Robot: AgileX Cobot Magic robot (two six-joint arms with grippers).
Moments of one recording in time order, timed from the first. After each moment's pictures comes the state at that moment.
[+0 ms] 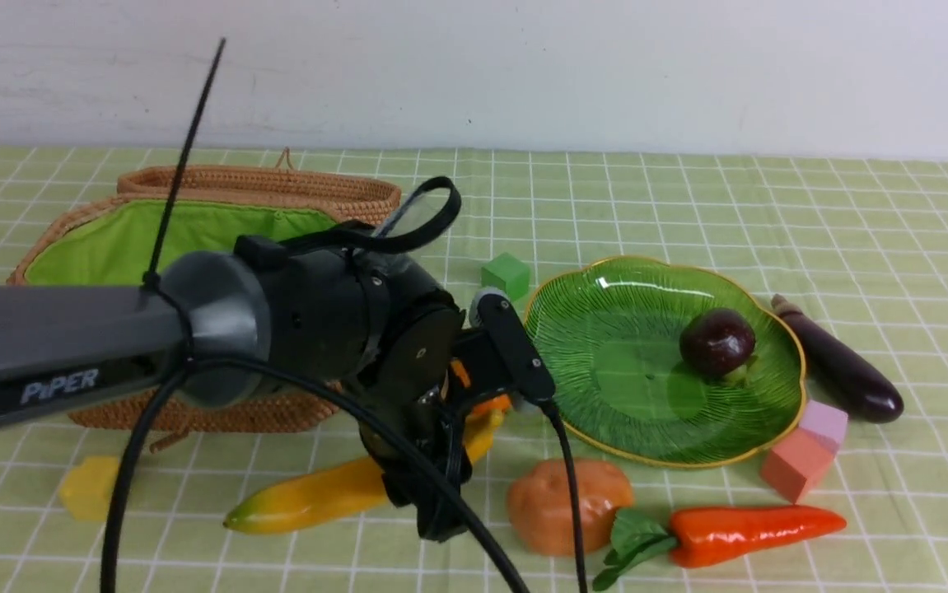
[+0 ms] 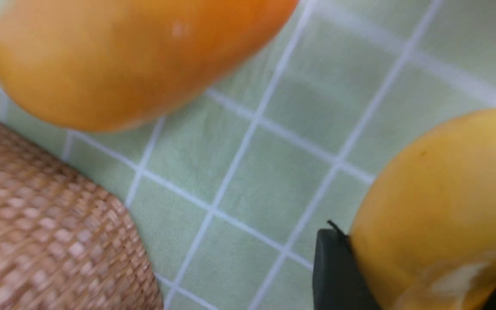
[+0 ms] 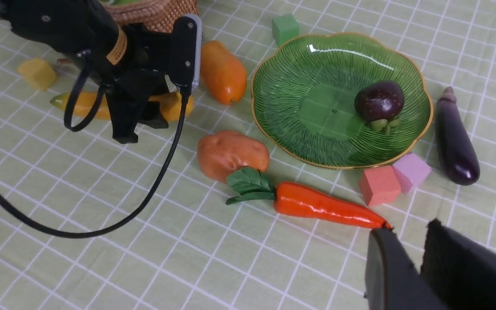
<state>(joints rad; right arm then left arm) 0.37 0.56 -1.14 0.12 1.22 -0.08 -0.70 1.79 -1.25 0.22 0.73 0.27</state>
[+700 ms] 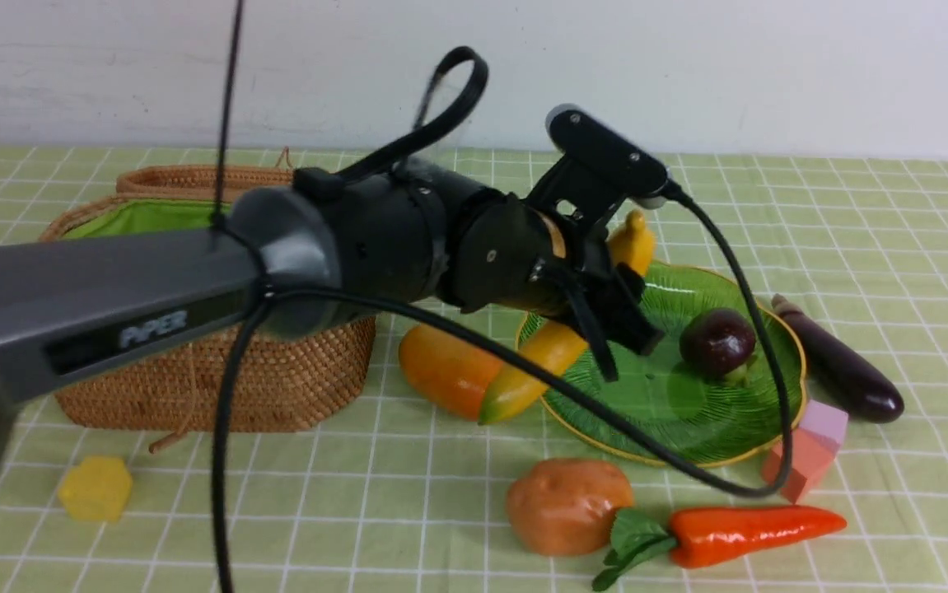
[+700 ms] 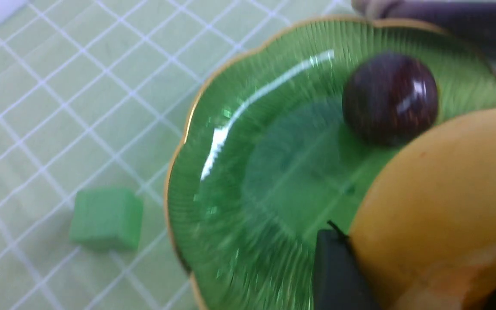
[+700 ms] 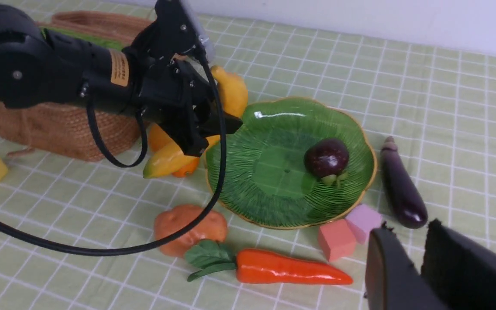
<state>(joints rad) 0.37 0.56 -1.14 -0.02 1.09 0.07 -0.70 1.95 -1.55 -0.08 0.27 0.19</state>
